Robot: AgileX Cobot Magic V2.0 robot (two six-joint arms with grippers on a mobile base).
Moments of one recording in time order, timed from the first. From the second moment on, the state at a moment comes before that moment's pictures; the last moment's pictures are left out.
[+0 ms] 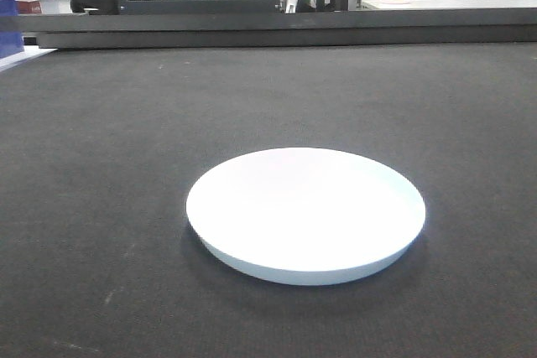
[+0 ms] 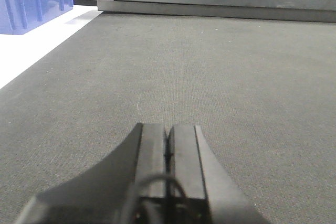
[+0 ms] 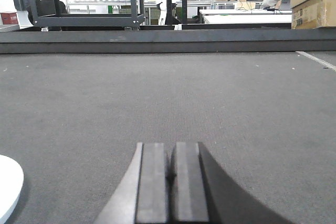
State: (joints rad) left arm -0.02 -0.01 0.03 -0.13 0.05 0.16; right arm 0.00 -0.01 0.03 0.02 0.02 0.06
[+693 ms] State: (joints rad) left arm -0.02 -0.01 0.03 -0.13 0.05 0.16; right arm 0.00 -0.01 0.03 0.01 -0.15 0.06
